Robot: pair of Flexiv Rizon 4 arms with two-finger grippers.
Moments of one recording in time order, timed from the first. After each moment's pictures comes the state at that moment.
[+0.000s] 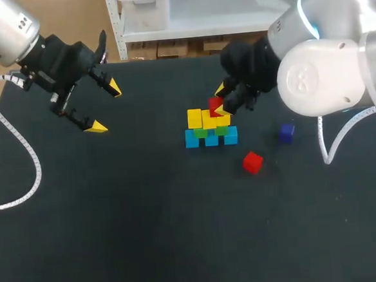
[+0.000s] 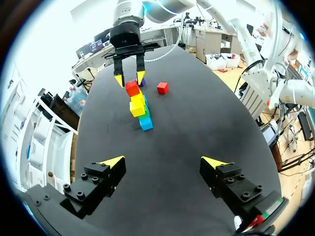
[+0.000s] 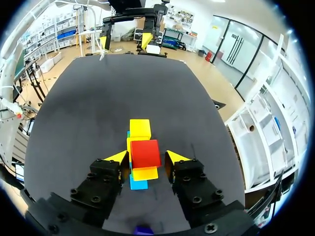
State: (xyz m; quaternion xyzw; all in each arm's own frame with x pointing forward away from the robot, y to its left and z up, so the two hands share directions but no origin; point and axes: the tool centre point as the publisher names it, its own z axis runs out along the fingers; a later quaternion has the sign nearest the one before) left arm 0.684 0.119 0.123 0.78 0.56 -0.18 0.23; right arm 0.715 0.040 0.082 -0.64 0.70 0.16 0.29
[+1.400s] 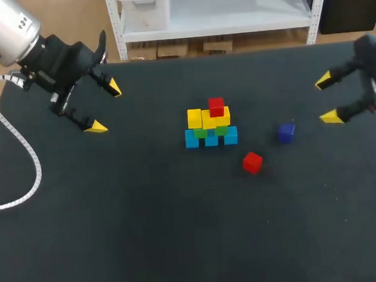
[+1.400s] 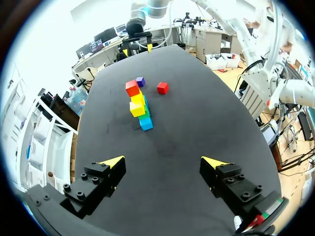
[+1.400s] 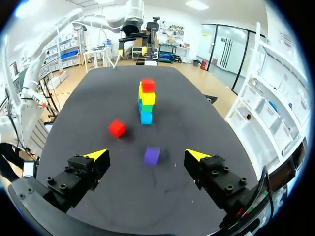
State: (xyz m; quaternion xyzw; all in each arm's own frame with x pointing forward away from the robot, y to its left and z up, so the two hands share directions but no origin) left arm 0.684 0.119 0.123 0.78 0.56 -0.18 0.23; right arm 0.669 -0.167 0.097 -0.60 0.69 0.24 0.33
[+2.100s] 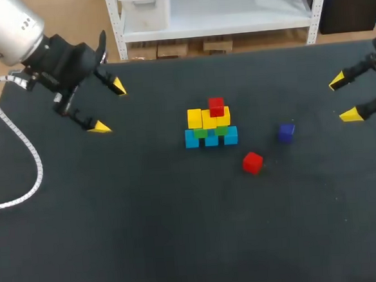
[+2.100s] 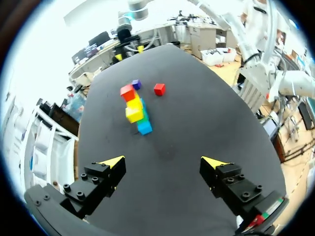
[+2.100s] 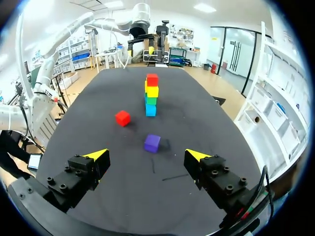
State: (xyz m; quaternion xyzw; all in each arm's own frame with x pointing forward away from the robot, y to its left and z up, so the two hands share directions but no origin) left arm 0.676 0.104 0.124 0.80 0.52 -0.17 0.23; right arm 0.678 -0.197 0.088 -0.61 0.67 0.28 0.31
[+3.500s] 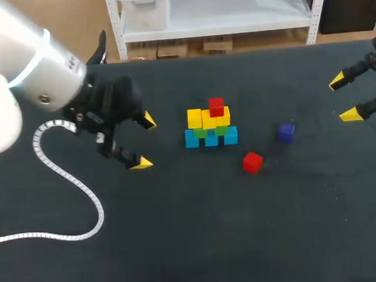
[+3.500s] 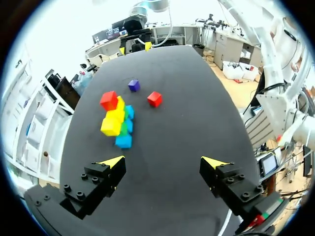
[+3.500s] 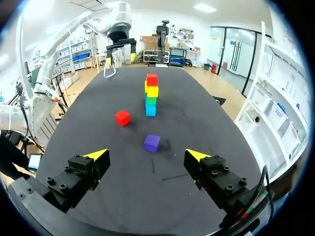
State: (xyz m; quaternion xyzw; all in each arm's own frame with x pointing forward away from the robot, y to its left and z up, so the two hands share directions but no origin) left arm 0.603 0.049 0.106 0.72 0.64 -0.16 0.23; right arm 0.678 -0.198 0.088 -0.61 0.67 0.28 0.31
